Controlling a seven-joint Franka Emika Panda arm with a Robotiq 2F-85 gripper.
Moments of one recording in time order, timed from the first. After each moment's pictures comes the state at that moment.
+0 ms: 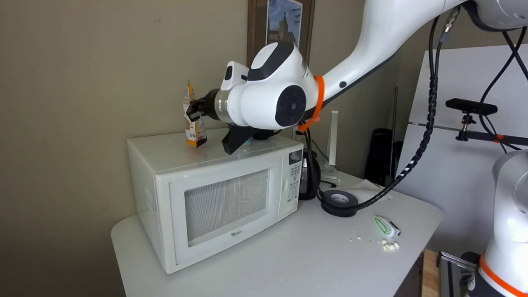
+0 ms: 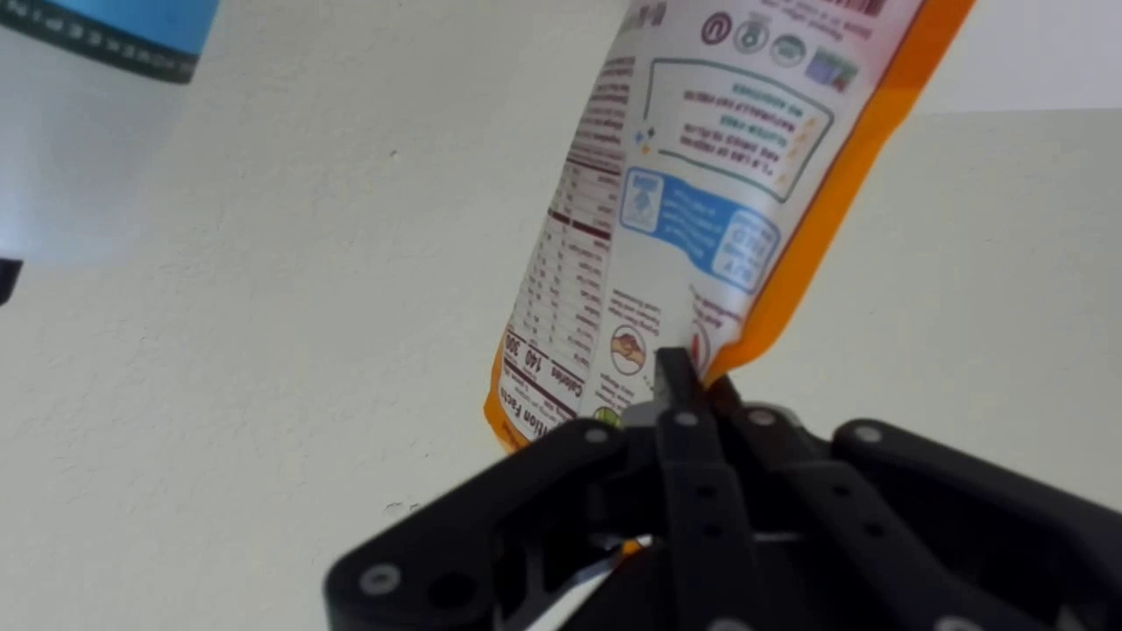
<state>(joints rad) 0.22 0.08 0.14 -2.03 -2.31 2.48 1.95</state>
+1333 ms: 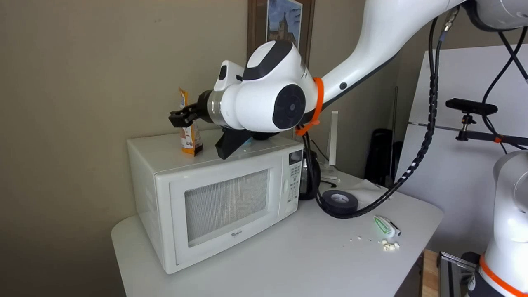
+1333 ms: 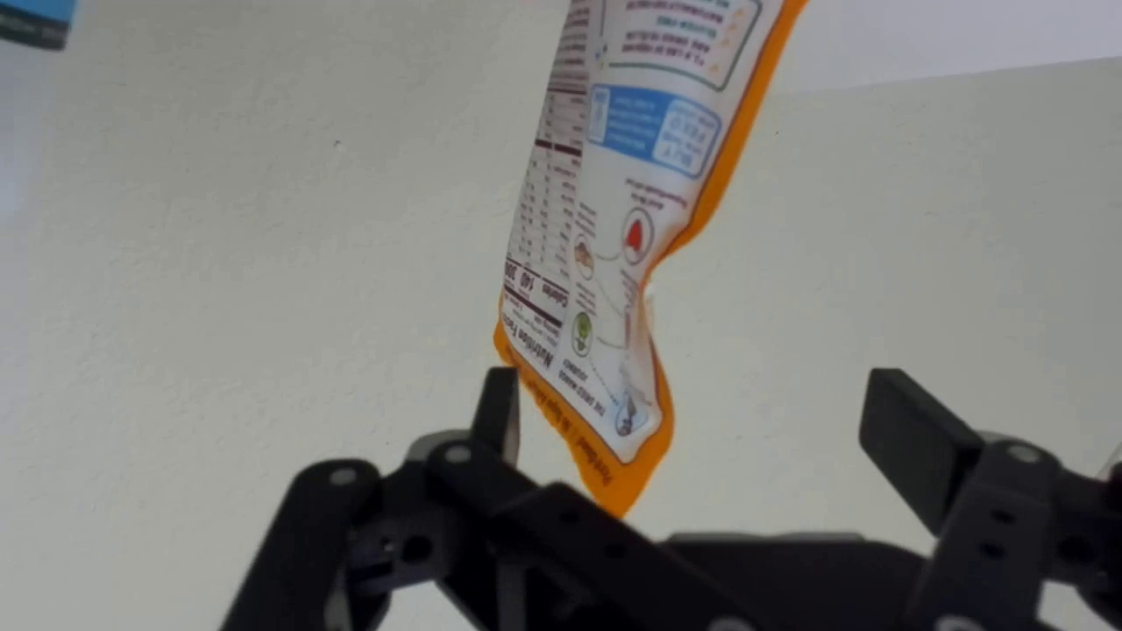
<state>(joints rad) 0.20 0.07 0.21 -2.04 -2.26 2.47 1.94</state>
